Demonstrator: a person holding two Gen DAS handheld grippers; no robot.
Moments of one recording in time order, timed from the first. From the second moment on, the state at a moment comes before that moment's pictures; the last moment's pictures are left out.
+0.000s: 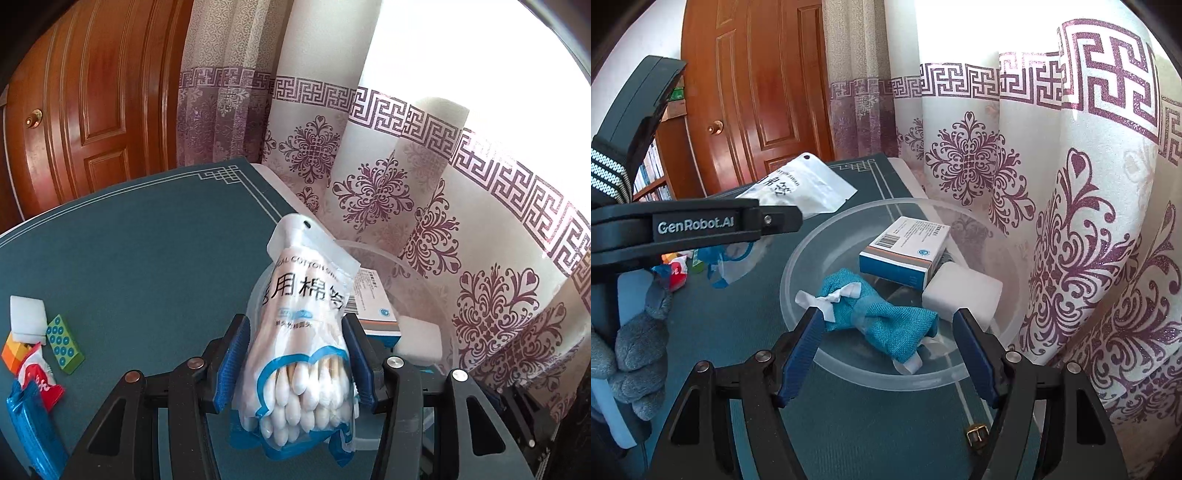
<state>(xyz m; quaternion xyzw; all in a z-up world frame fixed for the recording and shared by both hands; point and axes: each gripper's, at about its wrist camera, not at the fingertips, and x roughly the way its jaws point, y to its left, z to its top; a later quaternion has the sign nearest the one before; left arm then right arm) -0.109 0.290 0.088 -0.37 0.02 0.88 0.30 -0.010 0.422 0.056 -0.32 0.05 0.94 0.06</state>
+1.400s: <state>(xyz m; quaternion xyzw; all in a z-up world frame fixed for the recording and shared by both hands) -0.086 0.257 0.081 -0.35 0.00 0.89 0.28 0.002 0.421 0.049 -0.33 0.08 0.94 0.06</state>
